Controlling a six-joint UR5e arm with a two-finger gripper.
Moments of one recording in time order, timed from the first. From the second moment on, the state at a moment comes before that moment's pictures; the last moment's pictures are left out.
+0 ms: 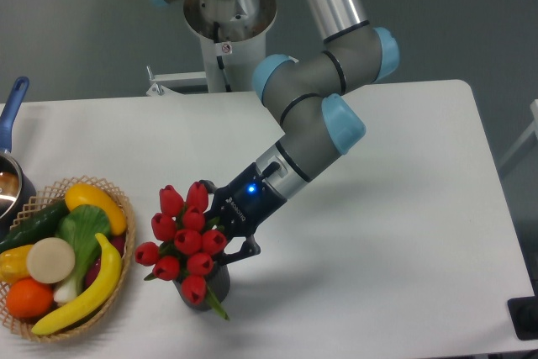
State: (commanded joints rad) arm 2.49 -1.99 -1.71 -0.84 0.49 1.23
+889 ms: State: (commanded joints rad) arm 2.50 -1.89 -1.70 -0.84 0.48 1.10
